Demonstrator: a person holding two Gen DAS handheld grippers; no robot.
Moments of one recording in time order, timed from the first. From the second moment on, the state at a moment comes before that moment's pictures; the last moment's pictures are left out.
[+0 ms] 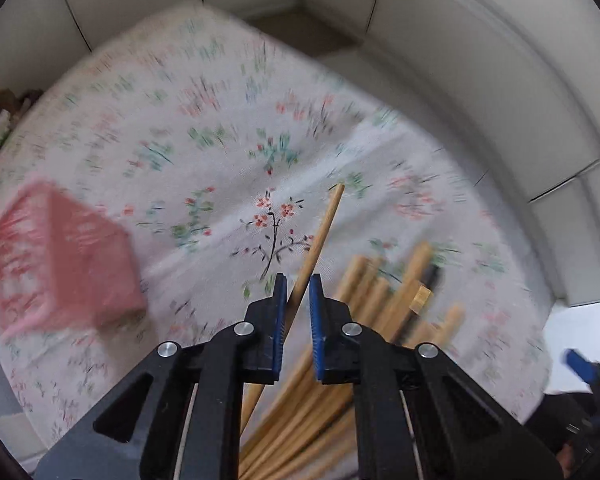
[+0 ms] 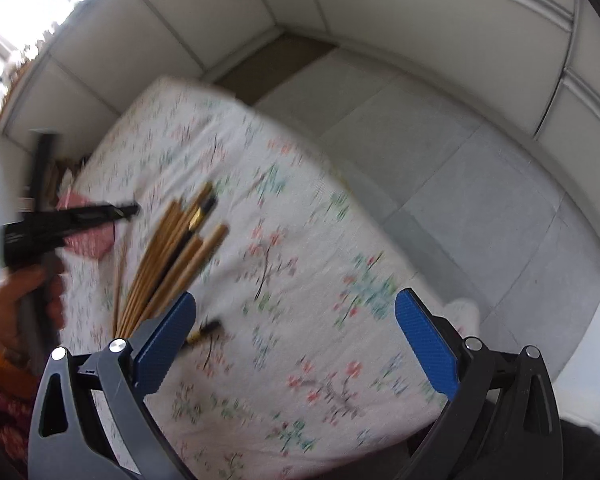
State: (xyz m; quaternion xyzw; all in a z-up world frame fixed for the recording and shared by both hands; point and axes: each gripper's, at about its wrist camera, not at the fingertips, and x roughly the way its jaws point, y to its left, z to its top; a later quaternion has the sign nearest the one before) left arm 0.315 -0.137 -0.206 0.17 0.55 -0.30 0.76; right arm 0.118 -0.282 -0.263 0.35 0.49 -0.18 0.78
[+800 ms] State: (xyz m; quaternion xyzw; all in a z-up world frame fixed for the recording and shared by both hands) left arm 0.184 0.028 0.002 -0.02 0.23 -0.36 0.91; right arm 0.199 -0.198 -0.299 0.39 0.56 -0.37 0.63
